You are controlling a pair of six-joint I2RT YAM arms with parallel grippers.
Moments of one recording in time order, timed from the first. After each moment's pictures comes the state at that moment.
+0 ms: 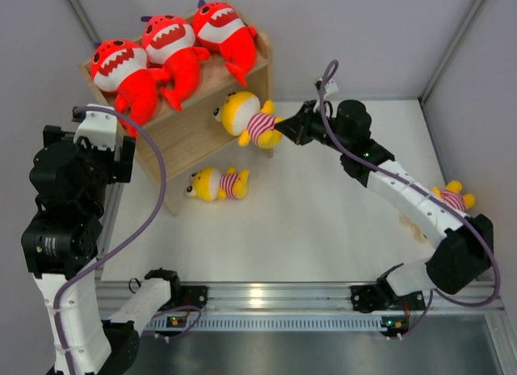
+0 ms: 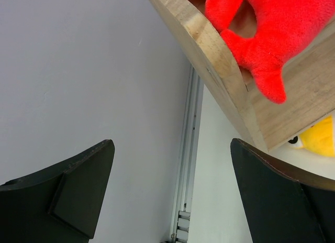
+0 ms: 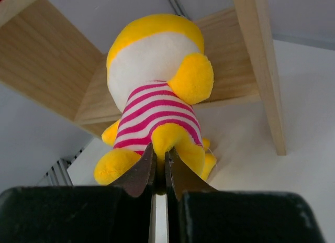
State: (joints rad) left arm -0.06 0.91 1.75 -1.06 -0.33 0.39; right arm 0.55 1.34 1.21 0.04 -0.35 0.44
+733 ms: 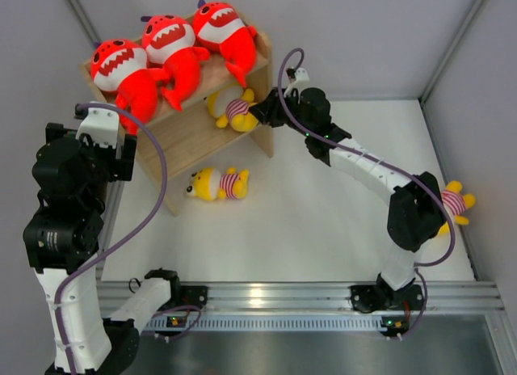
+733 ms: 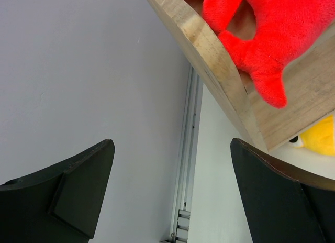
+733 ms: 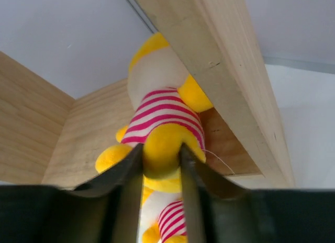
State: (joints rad) left arm -0.05 0.93 1.75 -1.06 -0.33 0.39; right arm 0.61 1.78 1.49 0.24 -0.19 0.54
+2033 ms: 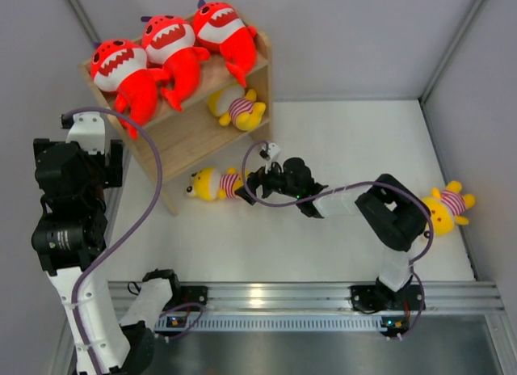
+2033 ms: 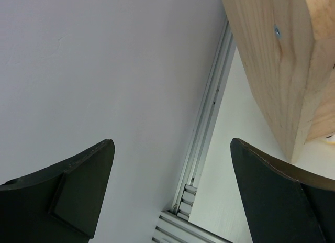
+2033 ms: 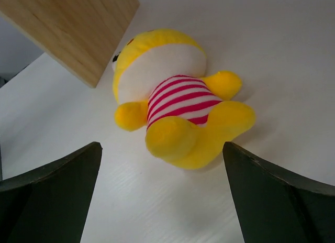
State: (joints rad) left arm 0.14 0.89 1.65 -1.05 -0.34 0.36; right arm 0.78 1.80 0.88 0.71 -0.30 0.28
